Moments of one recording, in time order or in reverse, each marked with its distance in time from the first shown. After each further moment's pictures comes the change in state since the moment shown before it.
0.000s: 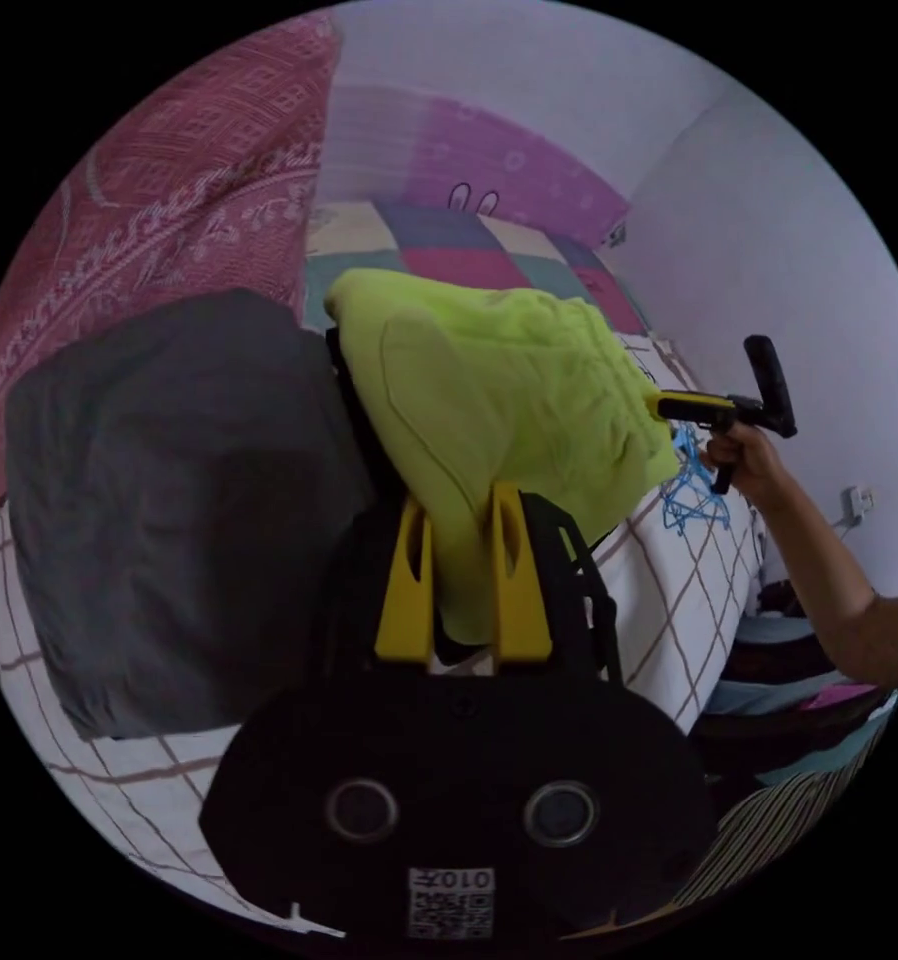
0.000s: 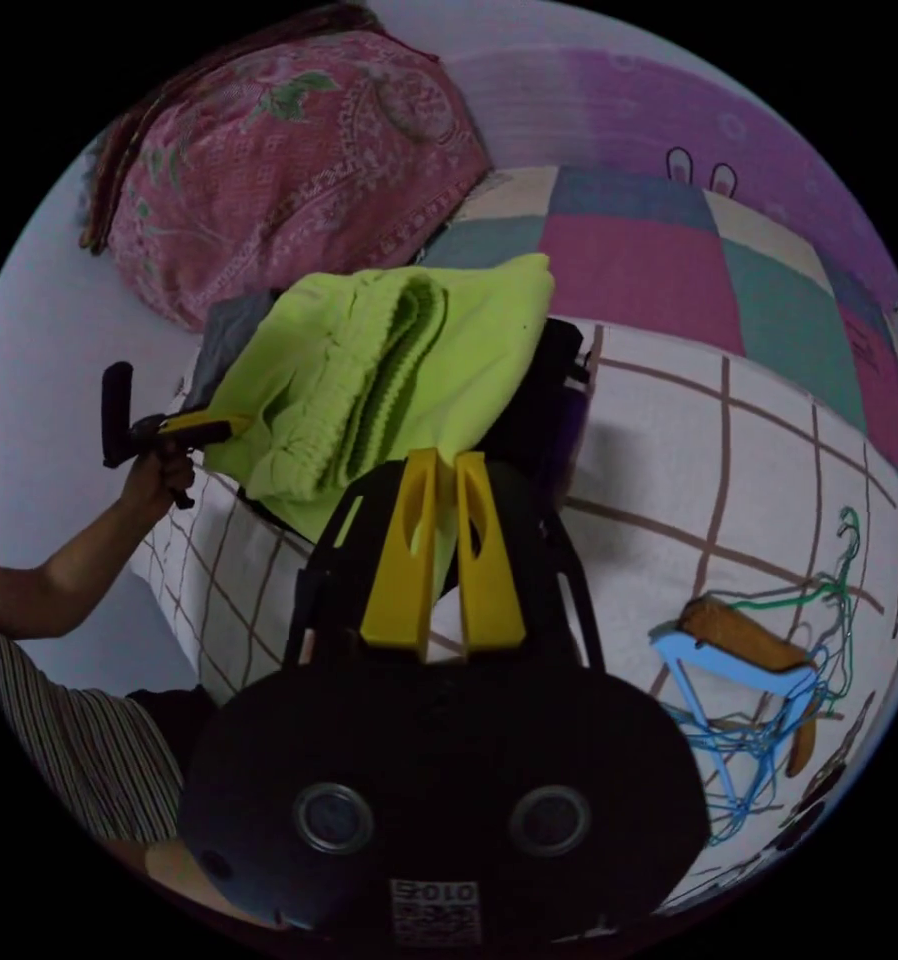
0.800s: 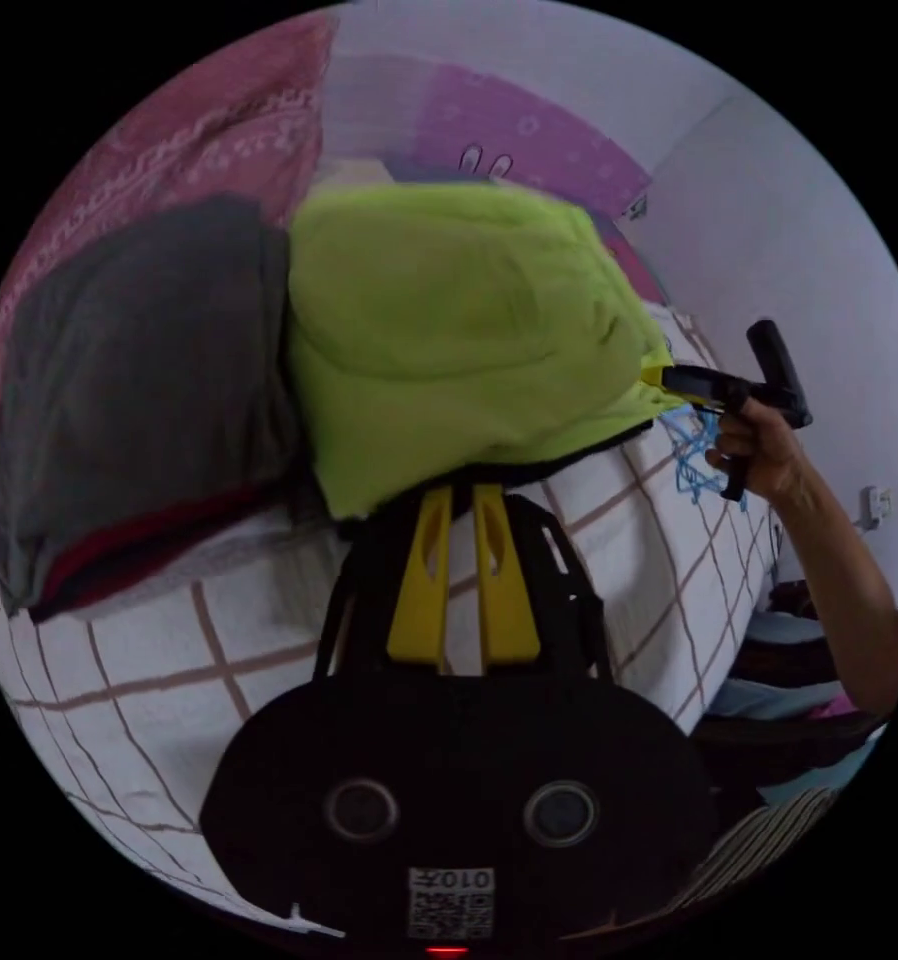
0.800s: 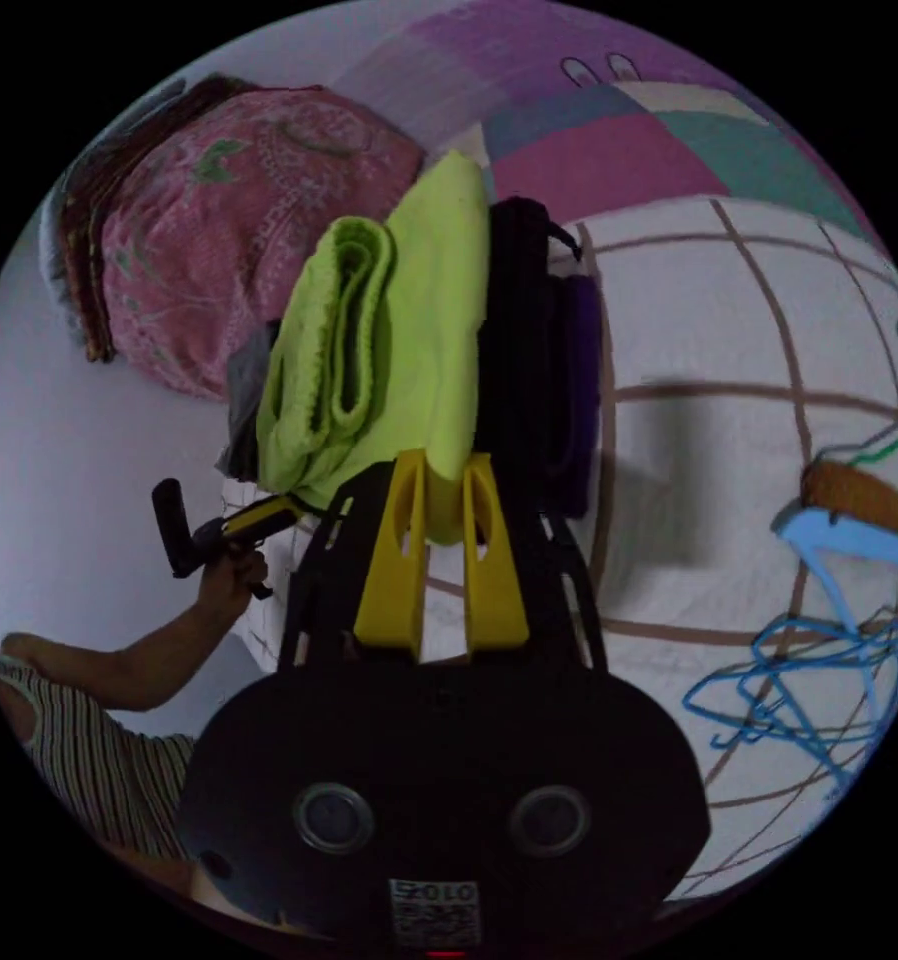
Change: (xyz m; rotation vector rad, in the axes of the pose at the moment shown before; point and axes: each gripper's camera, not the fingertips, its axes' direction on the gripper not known) left arm 0.026 0.033 0.074 -0.018 -0.034 -0.037; right arm 0.068 0.039 0.008 0.033 -0.158 0.214
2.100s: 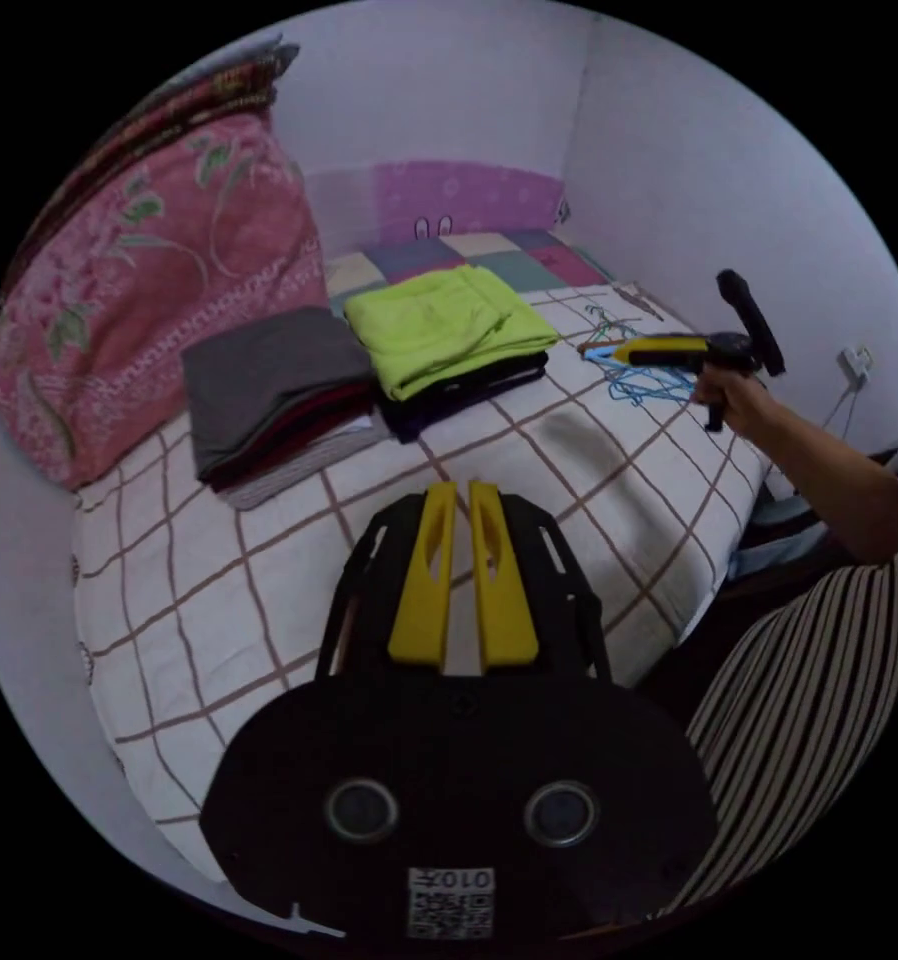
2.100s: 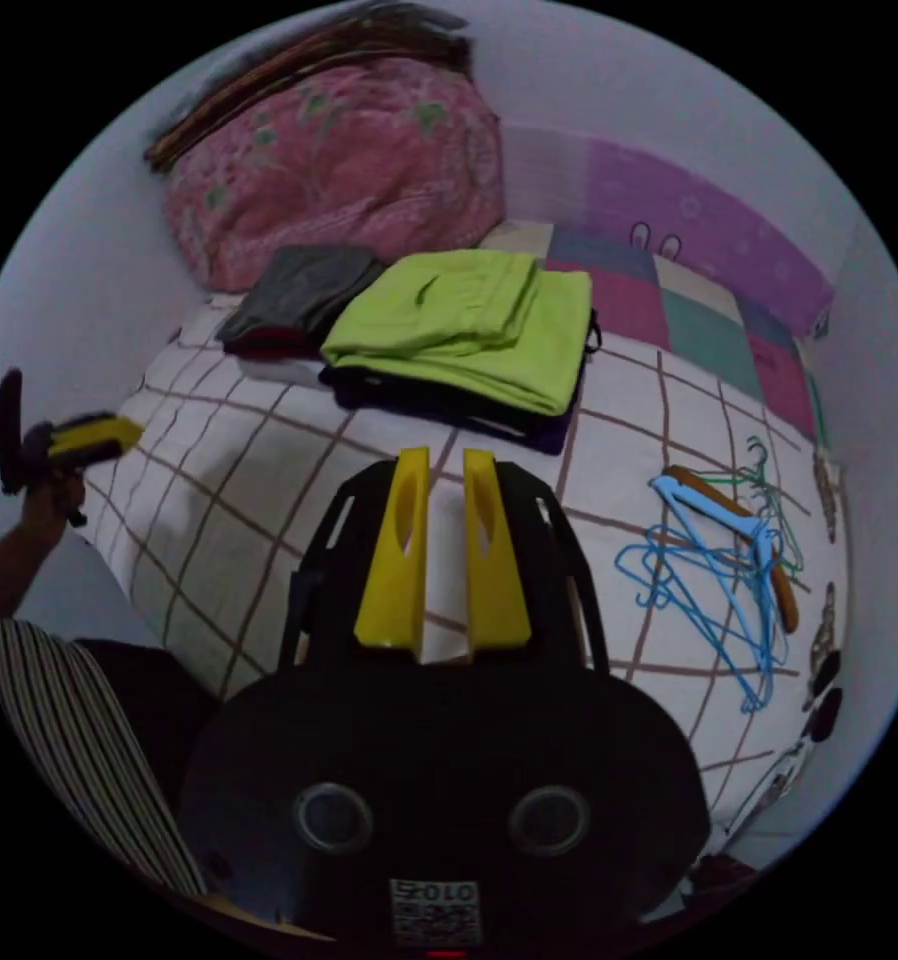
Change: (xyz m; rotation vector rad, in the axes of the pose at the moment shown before) left arm 0.090 0.393 -0.100 0.131 -0.188 0.218; right arm -0.180 0.399 0.274 0.116 0.454 -0.304
